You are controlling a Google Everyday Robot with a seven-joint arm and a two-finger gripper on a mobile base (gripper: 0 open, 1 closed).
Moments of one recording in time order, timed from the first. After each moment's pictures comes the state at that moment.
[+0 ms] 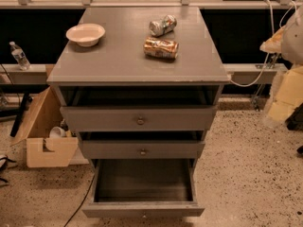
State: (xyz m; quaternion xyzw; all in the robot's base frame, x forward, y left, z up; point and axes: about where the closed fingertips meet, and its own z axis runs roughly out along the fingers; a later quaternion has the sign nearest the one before) arm 0.438 -0.217 0.976 -0.60 0.78 -0.03 0.16
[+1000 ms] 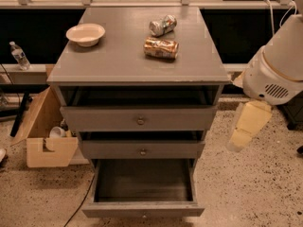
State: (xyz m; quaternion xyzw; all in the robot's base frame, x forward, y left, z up) arm 0.432 -0.180 0.900 -0.57 0.81 0.03 0.14
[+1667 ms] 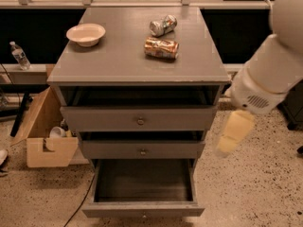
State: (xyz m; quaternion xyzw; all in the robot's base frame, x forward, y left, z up) arm 0.439 -0.170 0.864 -0.56 0.82 0.04 0.12
